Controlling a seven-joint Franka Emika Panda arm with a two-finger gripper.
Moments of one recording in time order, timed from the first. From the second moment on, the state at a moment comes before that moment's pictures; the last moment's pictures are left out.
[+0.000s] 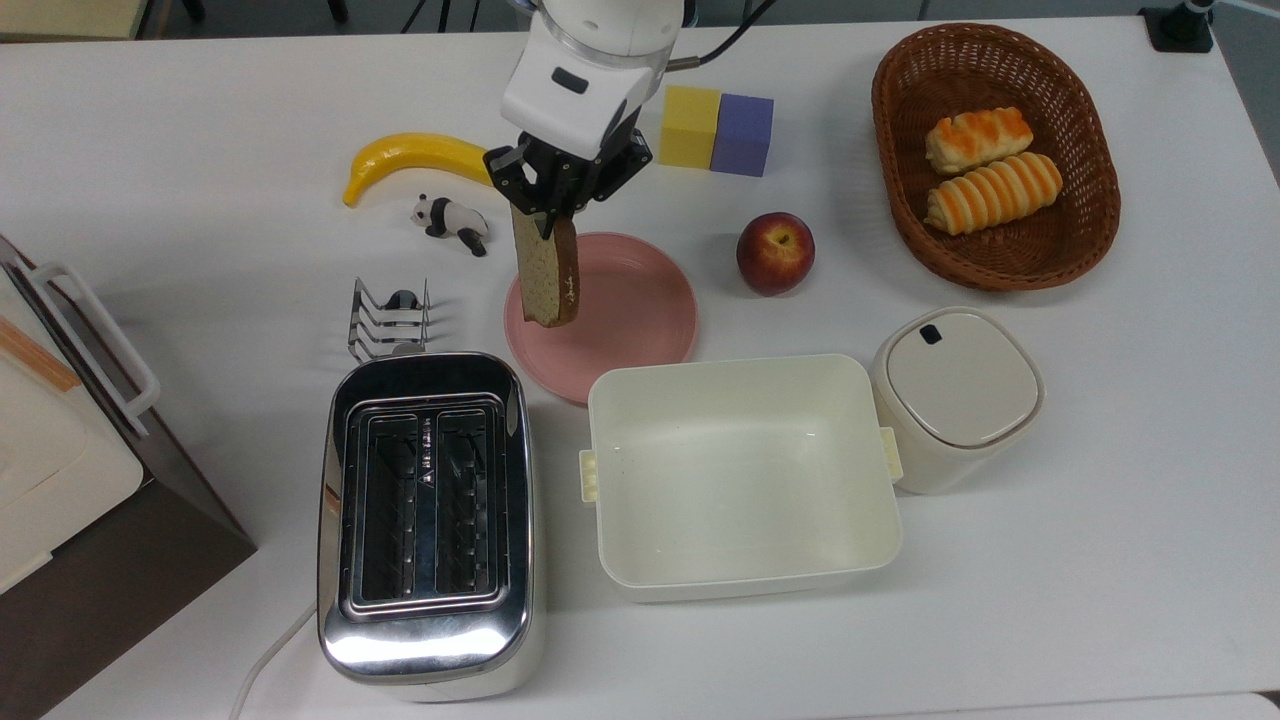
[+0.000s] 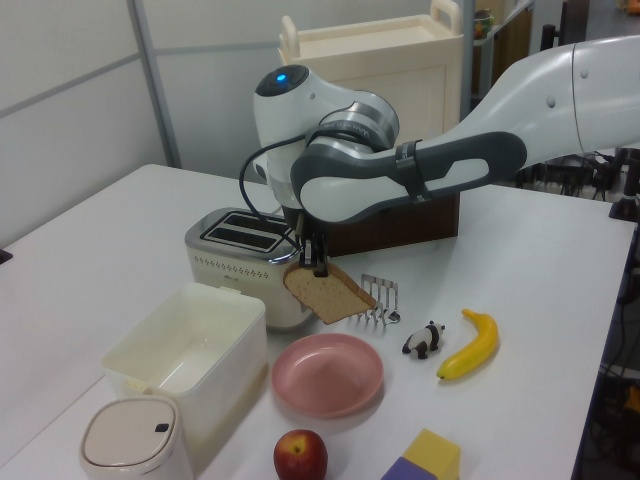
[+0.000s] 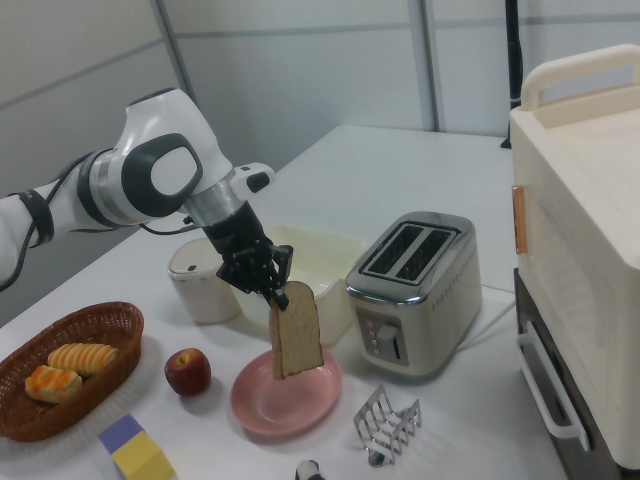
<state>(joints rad) 0.09 0.23 0.06 -1.59 -0.29 1.86 -0.19</state>
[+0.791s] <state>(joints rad) 0.12 0.29 0.06 -1.59 -0.36 1.88 -0.19</state>
